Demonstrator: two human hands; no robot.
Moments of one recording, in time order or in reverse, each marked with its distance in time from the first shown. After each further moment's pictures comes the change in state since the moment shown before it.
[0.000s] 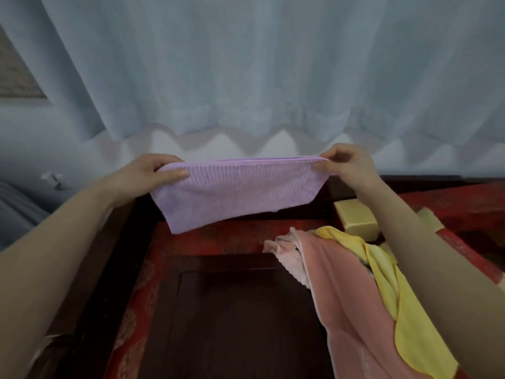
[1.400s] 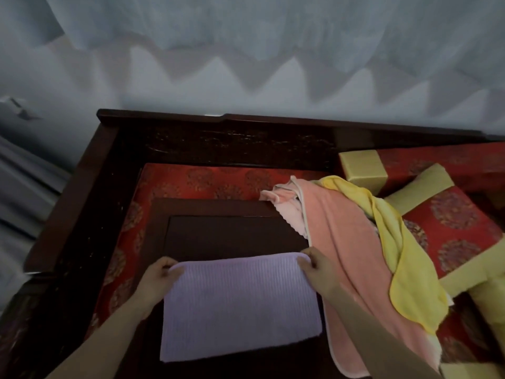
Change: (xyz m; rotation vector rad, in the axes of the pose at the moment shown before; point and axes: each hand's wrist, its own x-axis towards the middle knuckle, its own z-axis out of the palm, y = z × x) left_hand -0.163 -0.198 0.226 -0.164 0.106 -0.835; right_hand -0.232 0.210 0.109 -0.249 -0.212 0.478
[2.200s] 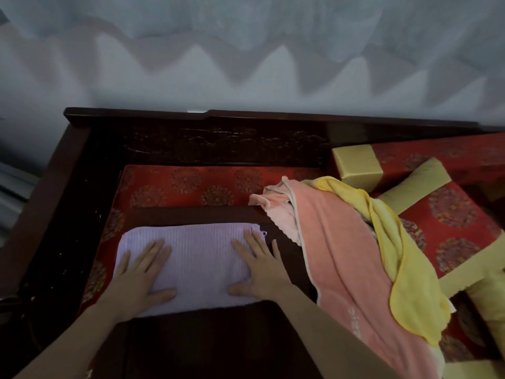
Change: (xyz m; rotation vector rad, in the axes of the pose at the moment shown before) left_hand 0.056 -0.012 -0.023 0.980 -0.080 0.593; right_hand 0.042 -0.040 0.073 -0.671 -0.348 -0.382
